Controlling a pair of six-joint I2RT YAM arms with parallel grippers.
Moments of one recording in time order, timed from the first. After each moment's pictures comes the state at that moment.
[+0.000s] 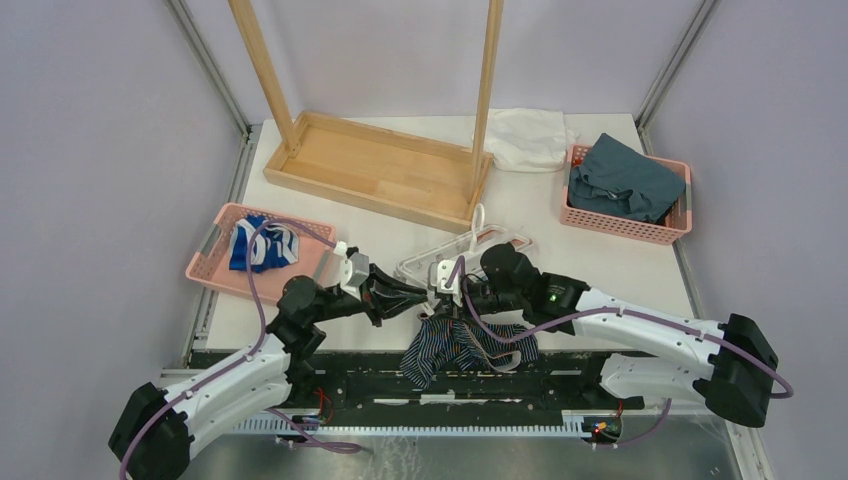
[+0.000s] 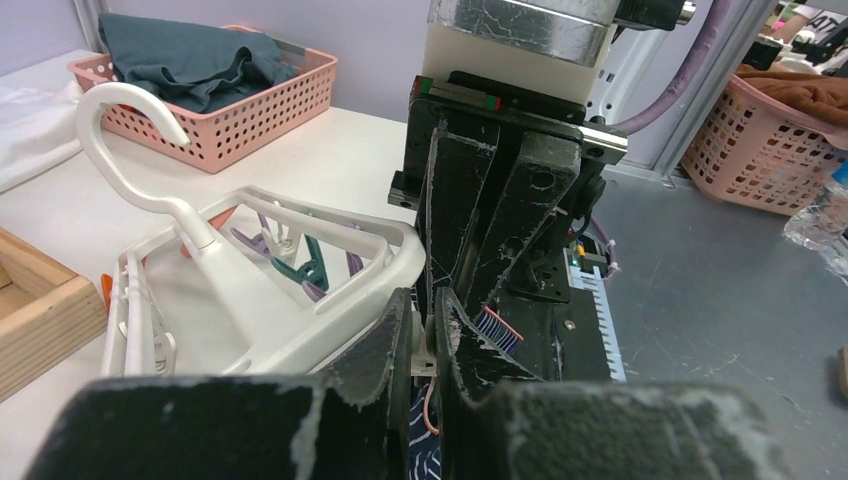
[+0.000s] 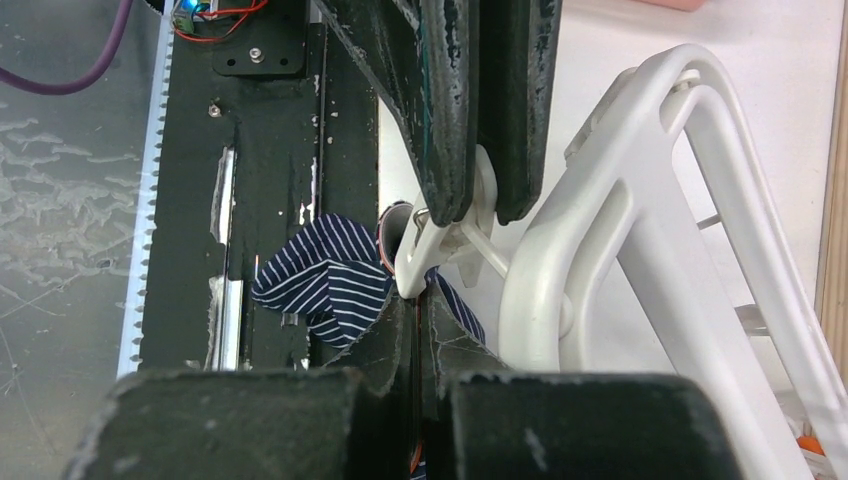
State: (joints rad) left arm -0.70 0.72 0.22 0.74 0.70 -0.31; right arm 1.02 1.12 0.73 -0.12 -0.44 -0.28
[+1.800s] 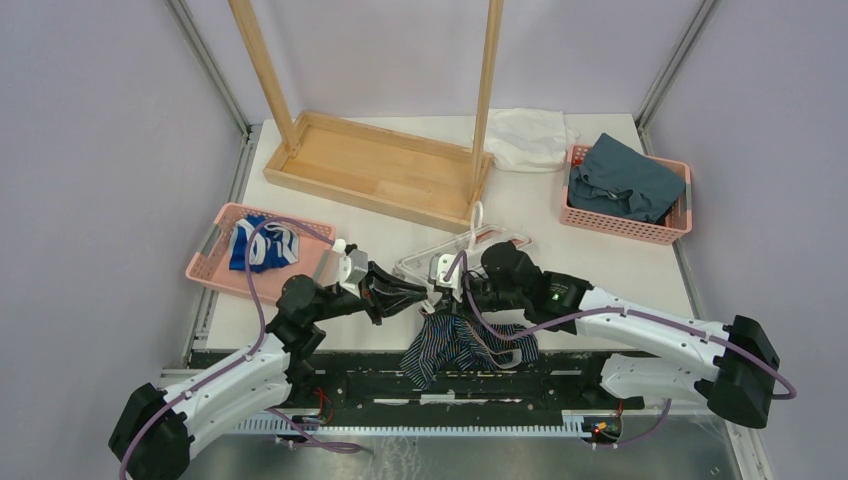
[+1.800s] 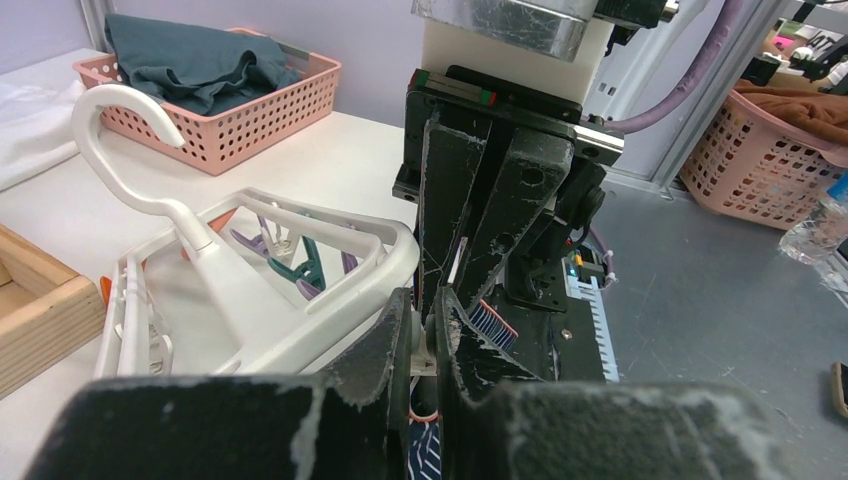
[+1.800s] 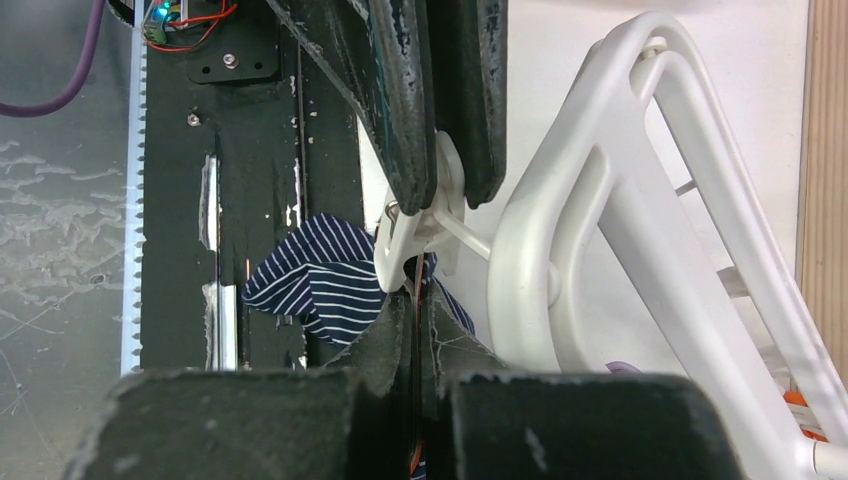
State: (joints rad) left arm -0.70 0.73 0.23 0.74 0.69 -0.33; right arm 1.03 1.11 0.77 -0.17 -0.37 -0.24
